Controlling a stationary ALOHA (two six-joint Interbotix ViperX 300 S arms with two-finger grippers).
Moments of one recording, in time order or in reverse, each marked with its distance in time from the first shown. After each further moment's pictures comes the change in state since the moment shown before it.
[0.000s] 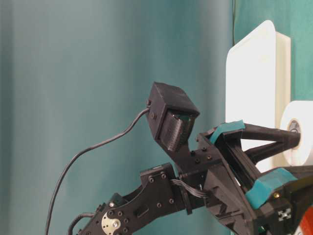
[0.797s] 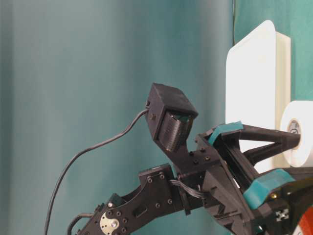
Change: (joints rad) left arm 0.000 -0.003 0.002 -0.002 0.011 -0.005; right arm 0.000 -0.008 0.000 0.000 -0.002 0.000
